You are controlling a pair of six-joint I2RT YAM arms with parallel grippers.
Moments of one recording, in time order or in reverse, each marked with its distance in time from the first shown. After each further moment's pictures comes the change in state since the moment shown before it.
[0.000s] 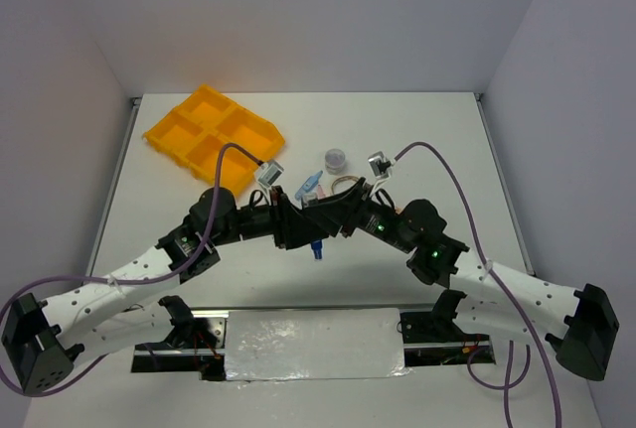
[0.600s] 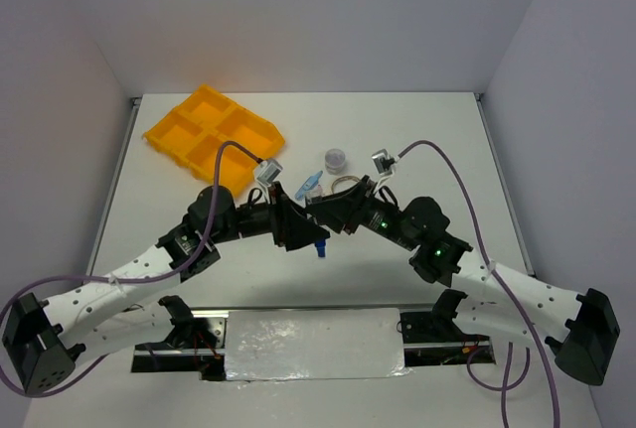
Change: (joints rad) left arm 0.005 0.000 0.004 0.005 0.027 0.021; right arm -0.040 -0.031 0.004 -0.055 -0.020 0.013
